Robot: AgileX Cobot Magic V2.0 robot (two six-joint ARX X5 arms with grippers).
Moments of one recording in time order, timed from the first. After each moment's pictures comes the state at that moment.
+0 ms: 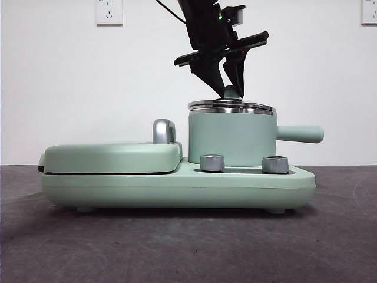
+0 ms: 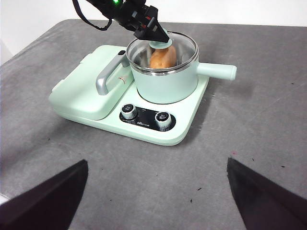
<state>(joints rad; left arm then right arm) -0.70 2.30 2.44 -0.96 -0.01 -0.04 0.39 0.32 1.12 -1.20 -0.11 0.19</state>
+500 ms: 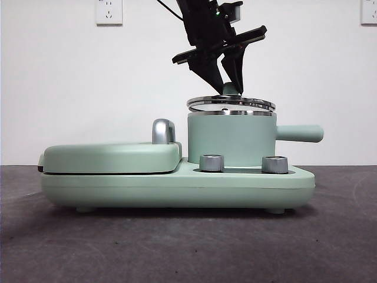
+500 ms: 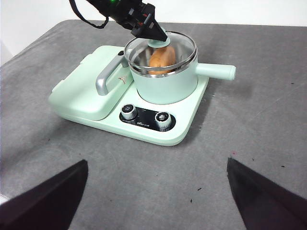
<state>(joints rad) -0.70 2.28 2.44 -0.98 0.01 -0.04 0.39 0.32 1.12 -1.20 -0.11 0.19</state>
